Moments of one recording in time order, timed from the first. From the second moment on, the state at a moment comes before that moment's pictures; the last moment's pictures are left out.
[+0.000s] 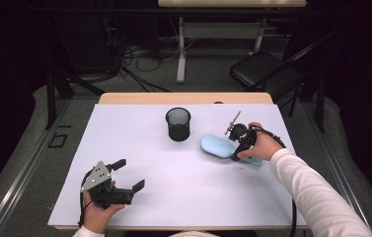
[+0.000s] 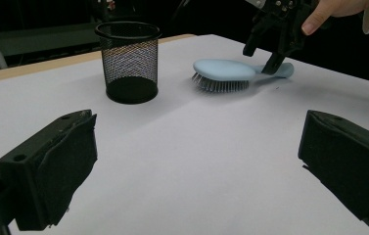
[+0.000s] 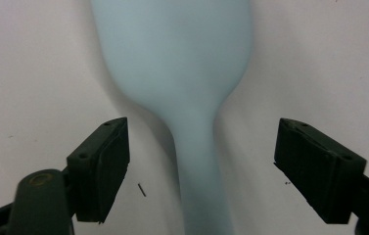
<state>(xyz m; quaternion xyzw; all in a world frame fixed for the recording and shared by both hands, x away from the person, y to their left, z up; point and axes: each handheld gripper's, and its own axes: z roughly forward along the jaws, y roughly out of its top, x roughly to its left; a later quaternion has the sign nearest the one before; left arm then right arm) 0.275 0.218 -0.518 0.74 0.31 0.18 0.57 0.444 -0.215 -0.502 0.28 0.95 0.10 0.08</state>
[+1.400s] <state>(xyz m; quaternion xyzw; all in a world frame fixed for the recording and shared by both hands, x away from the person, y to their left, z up) 0.276 0.215 -0.519 0.74 0.31 0.18 0.57 0.448 -0.222 -0.518 0.28 0.95 0.10 0.05</state>
